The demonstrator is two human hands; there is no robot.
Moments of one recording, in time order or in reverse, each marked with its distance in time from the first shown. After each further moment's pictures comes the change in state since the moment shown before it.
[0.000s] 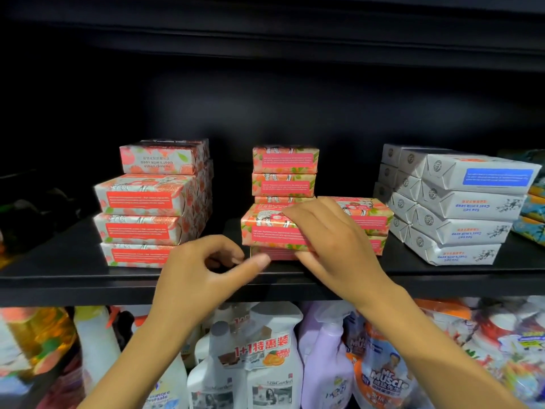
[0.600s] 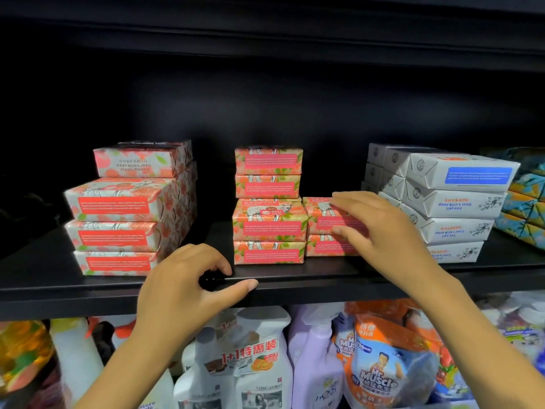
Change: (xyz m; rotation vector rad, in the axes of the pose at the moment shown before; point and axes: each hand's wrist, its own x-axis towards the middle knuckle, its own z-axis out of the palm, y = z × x) left_hand -0.003 -0.010 0.008 0.282 -0.017 0.239; right_hand -0.019 0.062 -0.030 0.036 -0.110 0.310
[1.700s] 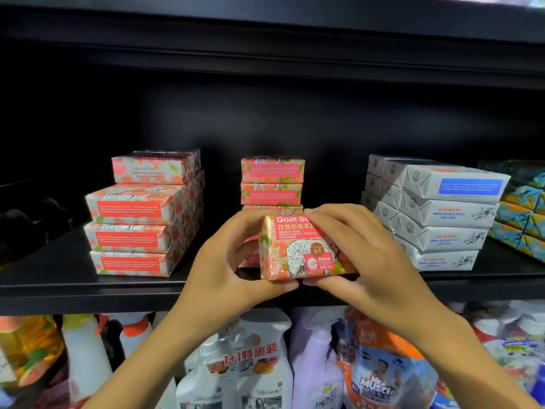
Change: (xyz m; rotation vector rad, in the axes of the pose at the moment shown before) left_hand 0.021 0.050 -0.004 -0.791 -0.129 0.094; right_hand -0.024 -0.051 -0.022 0.114 0.057 -0.312
